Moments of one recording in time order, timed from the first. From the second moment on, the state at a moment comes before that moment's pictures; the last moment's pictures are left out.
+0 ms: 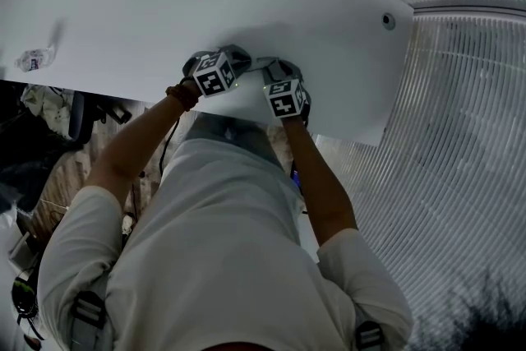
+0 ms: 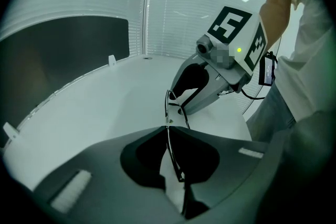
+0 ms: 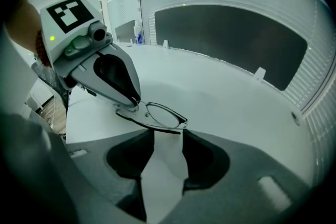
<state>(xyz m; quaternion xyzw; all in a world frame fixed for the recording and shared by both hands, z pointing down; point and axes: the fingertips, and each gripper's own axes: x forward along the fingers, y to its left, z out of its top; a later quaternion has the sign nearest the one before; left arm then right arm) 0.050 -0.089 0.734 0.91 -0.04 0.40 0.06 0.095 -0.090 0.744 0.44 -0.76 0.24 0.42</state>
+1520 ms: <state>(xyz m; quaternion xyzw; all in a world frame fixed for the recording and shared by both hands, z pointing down) 0.041 -0.105 0.615 0.95 -0.18 0.25 0.09 0.108 -0.088 0.608 0.51 -0.80 0.20 0.26</state>
